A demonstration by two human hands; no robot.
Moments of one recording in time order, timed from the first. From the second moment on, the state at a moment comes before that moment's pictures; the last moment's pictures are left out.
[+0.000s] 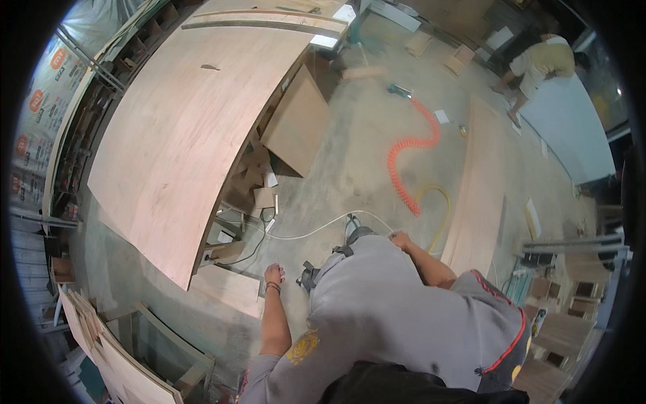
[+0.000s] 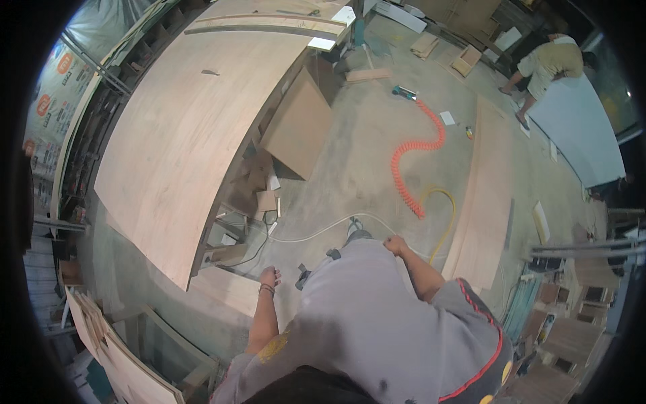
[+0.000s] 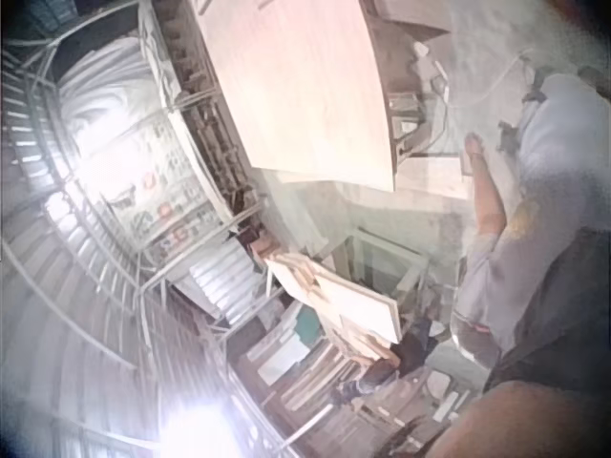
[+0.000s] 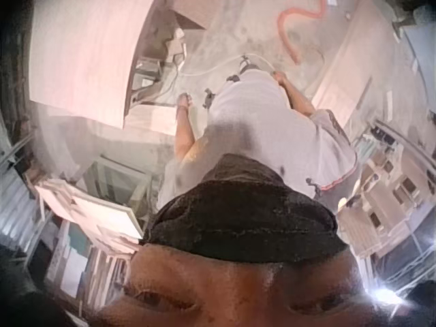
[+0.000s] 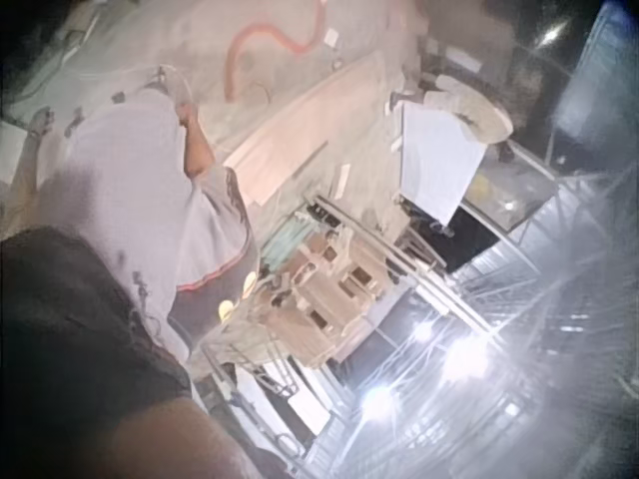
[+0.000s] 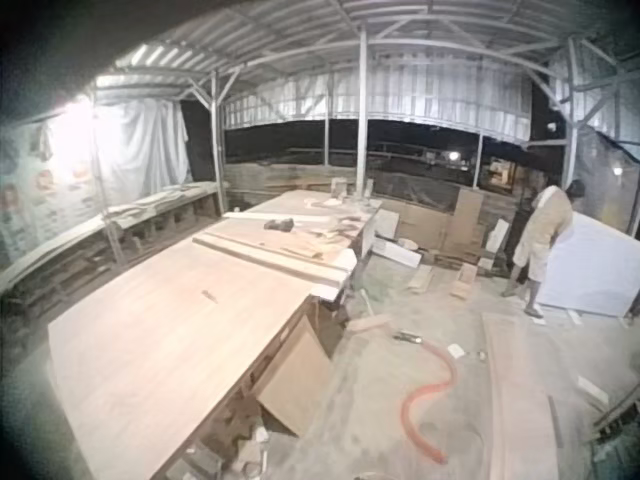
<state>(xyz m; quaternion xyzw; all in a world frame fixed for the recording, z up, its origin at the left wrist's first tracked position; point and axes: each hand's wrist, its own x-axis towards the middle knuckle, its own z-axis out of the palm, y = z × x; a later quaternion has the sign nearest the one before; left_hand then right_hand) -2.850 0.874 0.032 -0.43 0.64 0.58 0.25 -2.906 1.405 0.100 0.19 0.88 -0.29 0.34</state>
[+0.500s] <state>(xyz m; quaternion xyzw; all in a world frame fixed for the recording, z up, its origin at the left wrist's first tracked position) -3.105 1.130 0.094 -0.19 0.86 0.40 0.25 -3.061 1.617 0.089 0.36 0.78 -0.48 0.19</state>
